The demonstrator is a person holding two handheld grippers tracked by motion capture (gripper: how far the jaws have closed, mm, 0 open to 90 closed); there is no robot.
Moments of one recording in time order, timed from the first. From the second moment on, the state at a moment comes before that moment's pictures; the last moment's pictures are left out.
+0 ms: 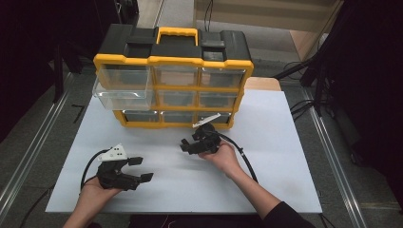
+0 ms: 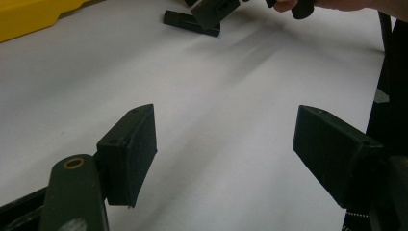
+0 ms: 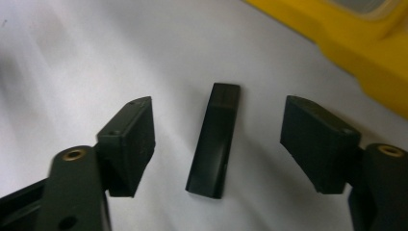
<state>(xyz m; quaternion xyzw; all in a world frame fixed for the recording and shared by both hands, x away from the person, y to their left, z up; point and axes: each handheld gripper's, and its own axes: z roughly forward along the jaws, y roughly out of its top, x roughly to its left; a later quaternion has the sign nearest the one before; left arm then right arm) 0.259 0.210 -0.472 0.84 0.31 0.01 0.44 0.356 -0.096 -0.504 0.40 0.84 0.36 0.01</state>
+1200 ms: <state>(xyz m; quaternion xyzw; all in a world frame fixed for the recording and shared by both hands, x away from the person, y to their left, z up) 0.259 0.210 -0.473 0.84 0.31 0.02 0.44 0.357 -0.102 -0.498 0.39 0.86 0.34 0.00</state>
